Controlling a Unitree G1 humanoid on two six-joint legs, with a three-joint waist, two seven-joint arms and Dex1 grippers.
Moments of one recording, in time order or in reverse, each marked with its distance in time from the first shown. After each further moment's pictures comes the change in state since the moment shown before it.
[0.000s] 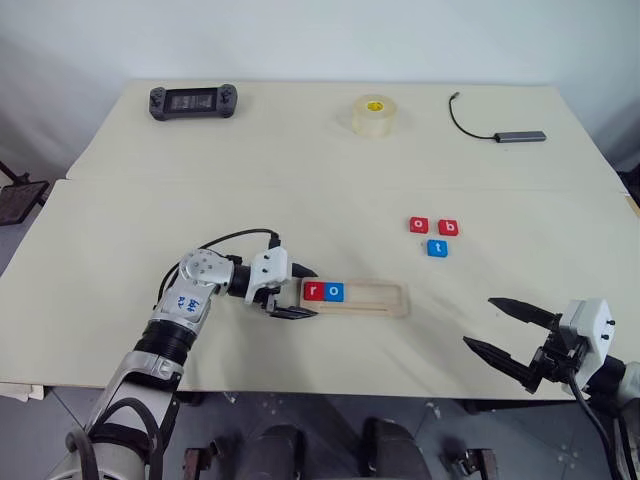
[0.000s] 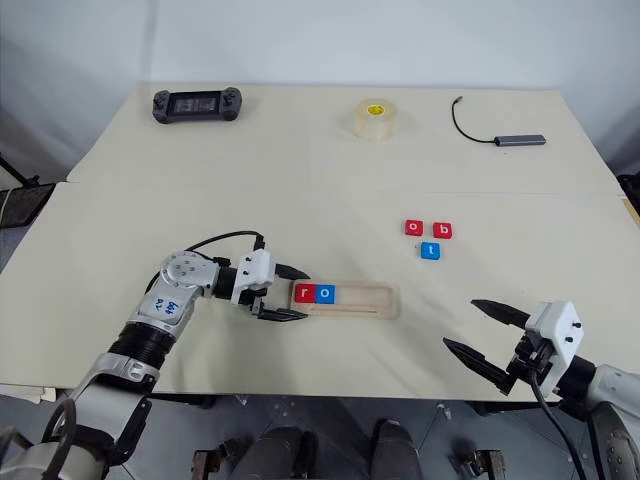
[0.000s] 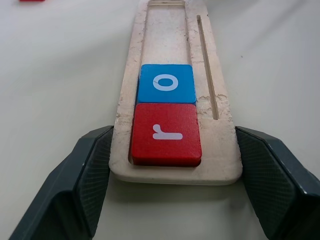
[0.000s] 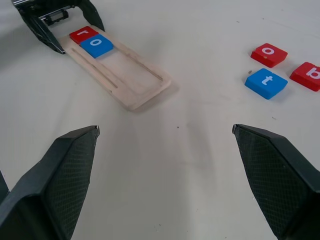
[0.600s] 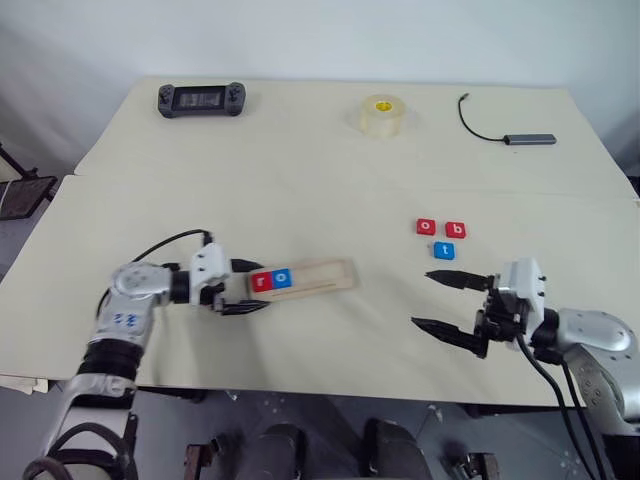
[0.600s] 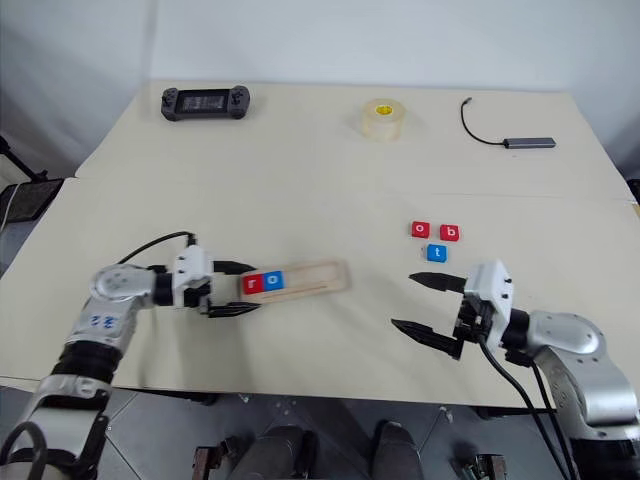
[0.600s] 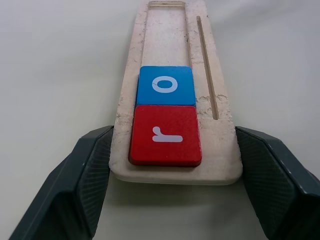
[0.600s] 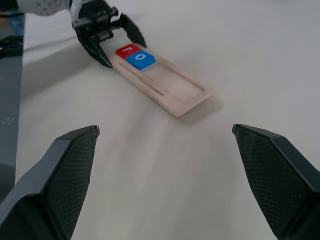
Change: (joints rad) left arm 0.042 0.076 0.102 0.037 -0.056 -0.074 0.013; right arm -0.255 -0.049 0.187 0.018 0.004 0.073 0.061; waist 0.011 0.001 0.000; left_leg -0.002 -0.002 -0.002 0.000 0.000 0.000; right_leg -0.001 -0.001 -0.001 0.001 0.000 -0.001
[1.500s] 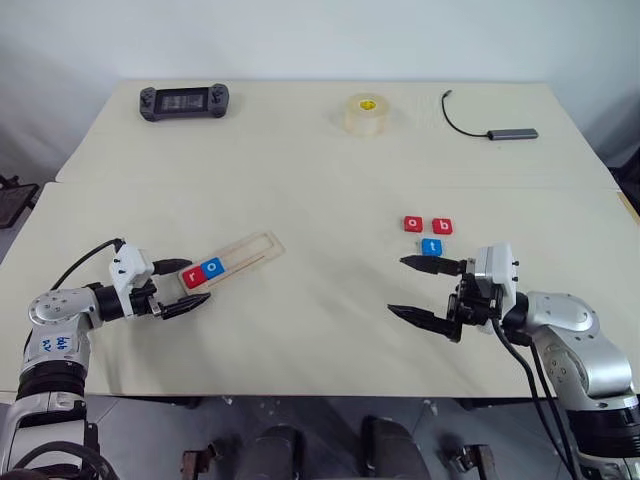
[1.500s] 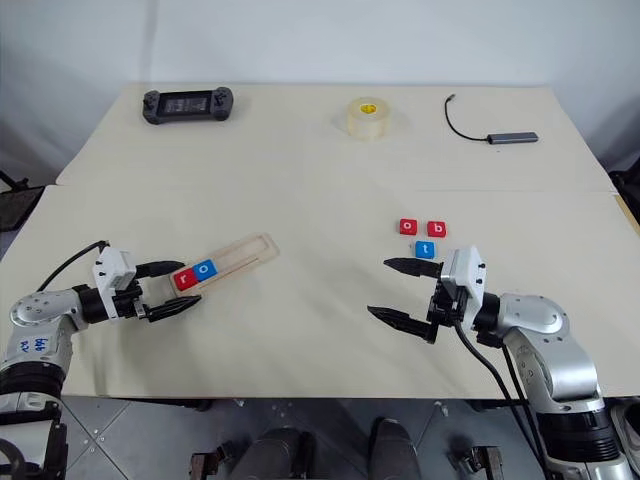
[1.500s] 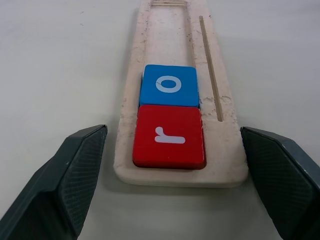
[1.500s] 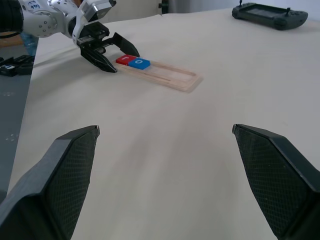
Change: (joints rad) left arm 0.130 0.198 0.291 0.281 -0.105 -0.048 0.032; right arm -0.229 0.099 0.169 0.057 -0.016 -0.024 0.013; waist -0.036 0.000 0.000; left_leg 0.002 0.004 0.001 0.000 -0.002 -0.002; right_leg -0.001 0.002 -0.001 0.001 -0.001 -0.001
